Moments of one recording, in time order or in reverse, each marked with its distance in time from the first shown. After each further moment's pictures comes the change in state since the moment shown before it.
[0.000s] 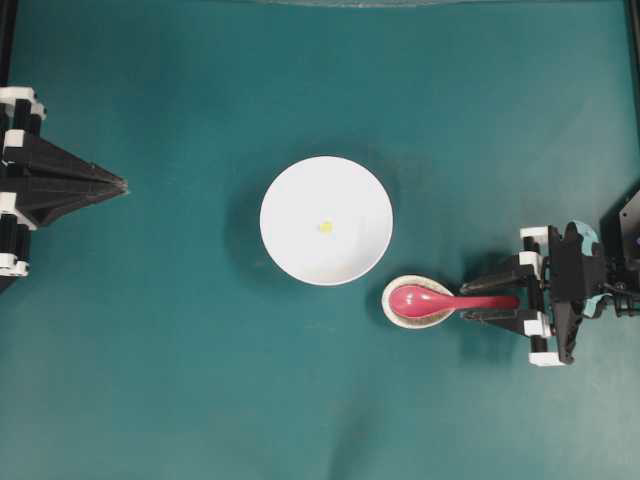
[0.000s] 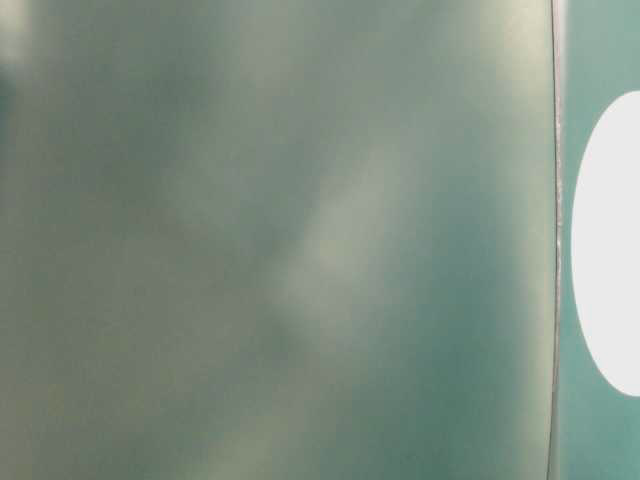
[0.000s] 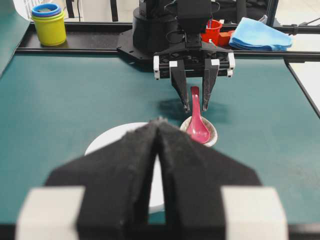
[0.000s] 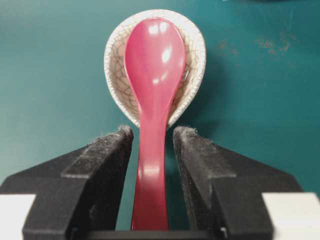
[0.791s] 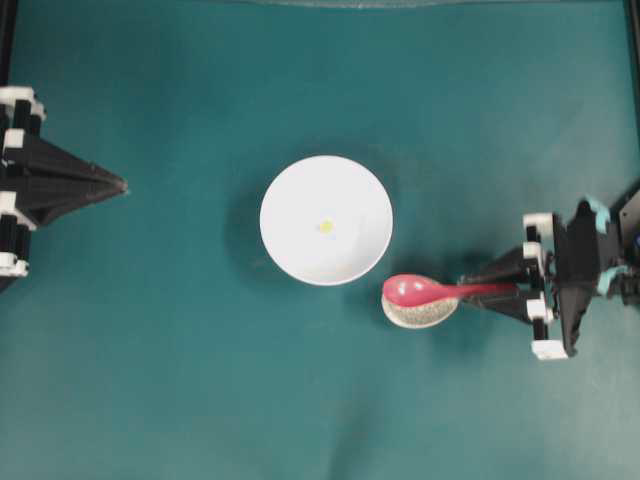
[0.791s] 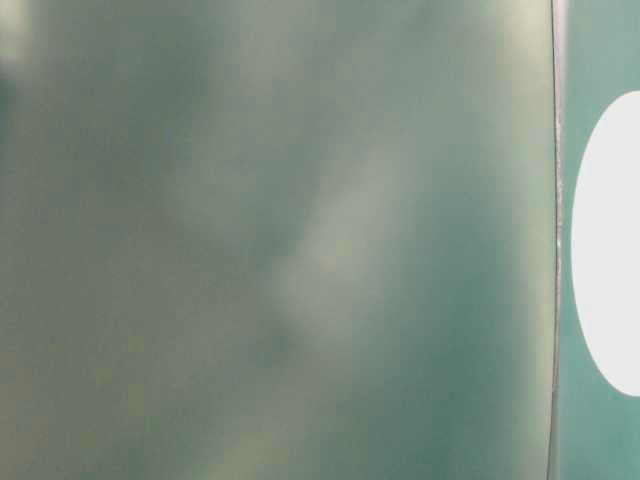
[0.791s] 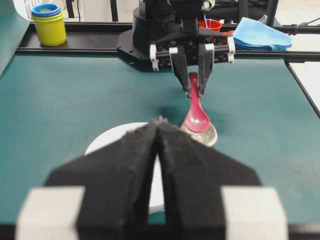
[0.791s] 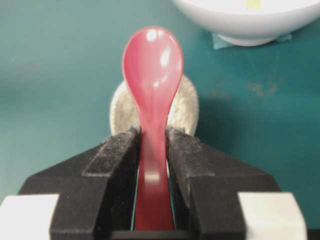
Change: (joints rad) left arm 0.002 0.000 0.000 0.000 0.000 0.000; right arm -0.092 -0.255 -0.014 0.002 0.158 -0.044
